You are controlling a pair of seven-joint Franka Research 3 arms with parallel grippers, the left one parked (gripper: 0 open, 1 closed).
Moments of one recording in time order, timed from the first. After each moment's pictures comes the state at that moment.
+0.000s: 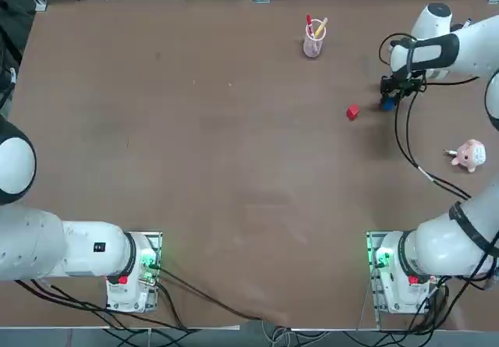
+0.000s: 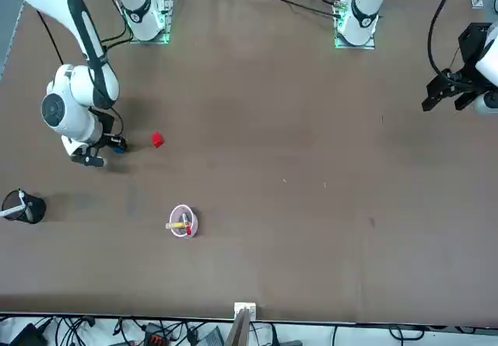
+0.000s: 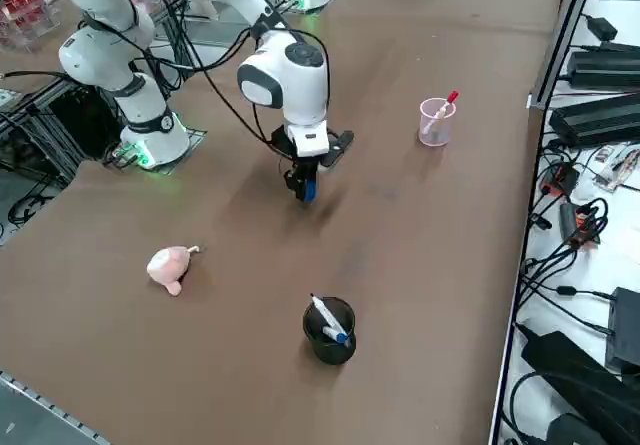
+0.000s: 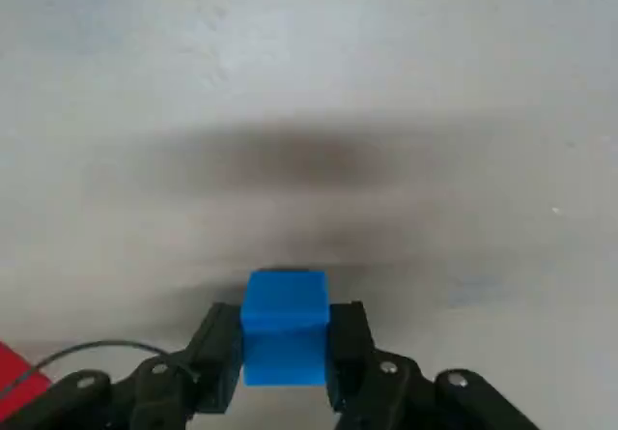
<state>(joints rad) 0.03 0.32 -0.08 -2.26 -0.02 2.46 0.08</state>
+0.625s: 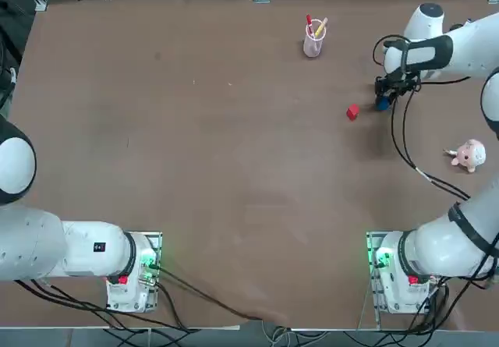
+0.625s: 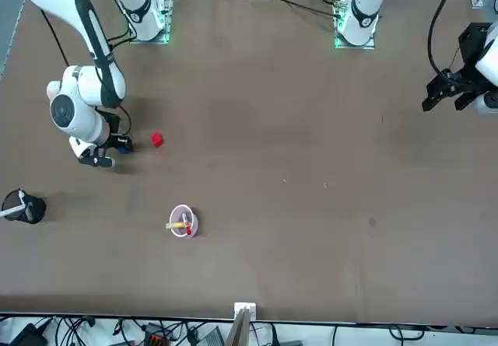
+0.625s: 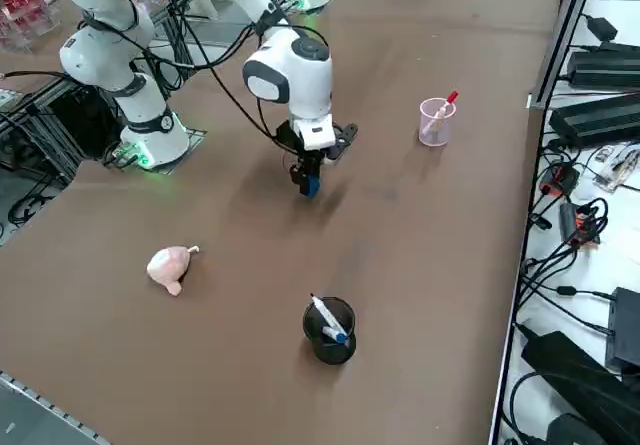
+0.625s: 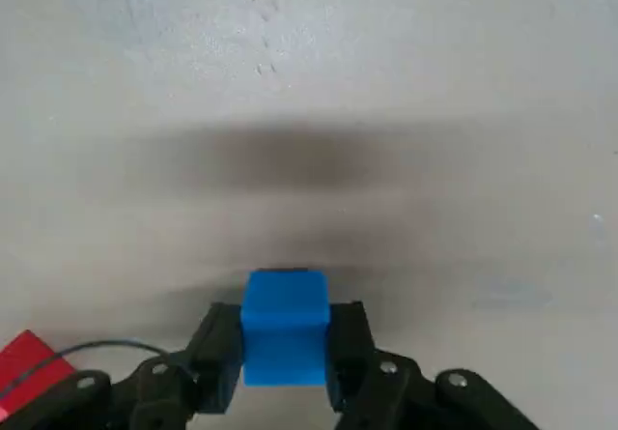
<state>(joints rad) 0.06 0.33 -0.08 -2.26 -0.02 2.47 0.08</state>
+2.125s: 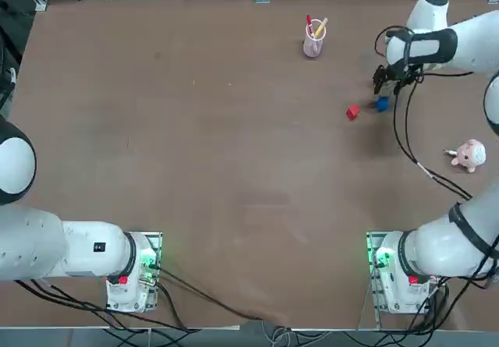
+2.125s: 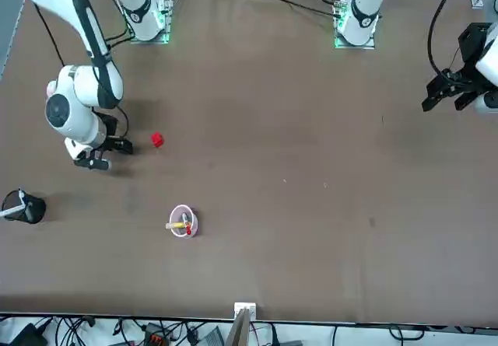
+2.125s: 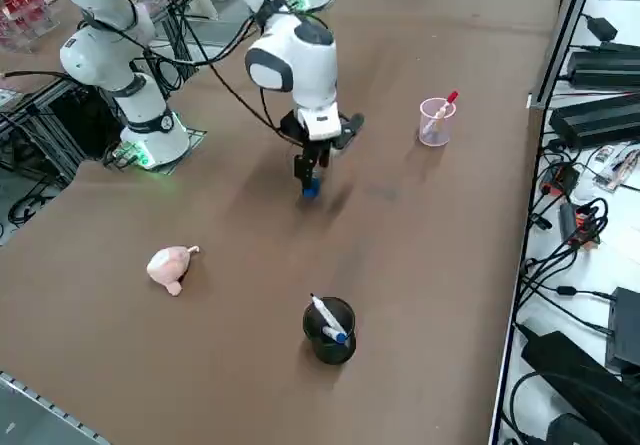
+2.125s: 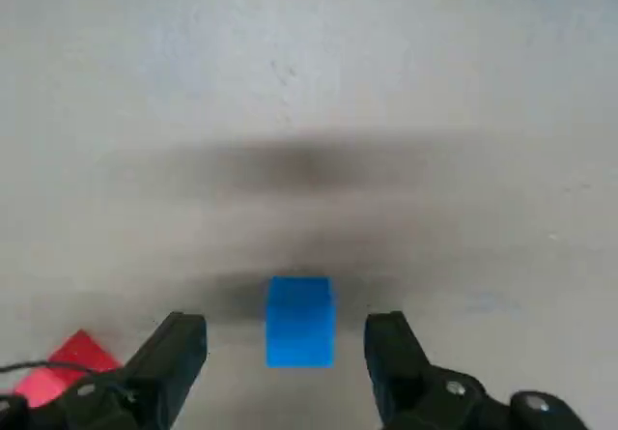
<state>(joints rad) 0.07 0.26 -0.08 -2.20 -0.02 2.36 0.08</state>
